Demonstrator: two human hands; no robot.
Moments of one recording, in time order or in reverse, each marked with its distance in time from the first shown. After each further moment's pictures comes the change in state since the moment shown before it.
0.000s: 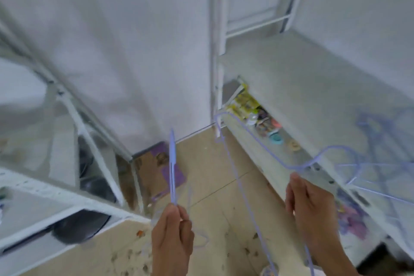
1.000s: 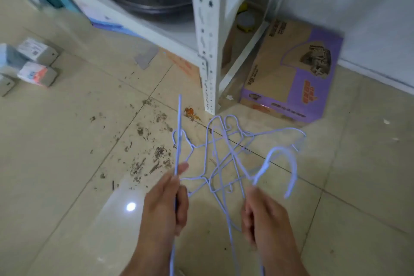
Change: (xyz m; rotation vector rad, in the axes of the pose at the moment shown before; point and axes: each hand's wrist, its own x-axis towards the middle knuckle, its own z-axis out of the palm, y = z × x) left_hand 0.269 -0.522 -0.400 -0.055 0.780 -0.026; right_hand -0.180 0.415 0.592 0.067 -1.239 0.455
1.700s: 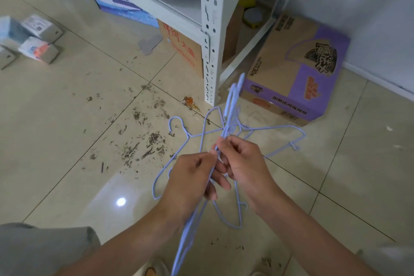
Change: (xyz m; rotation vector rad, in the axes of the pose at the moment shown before) left_hand 0.006 -0.020 0.052 0.223 -0.259 -0.027; right_hand 0.084 0.005 0.010 -0.203 -0.263 -0.200
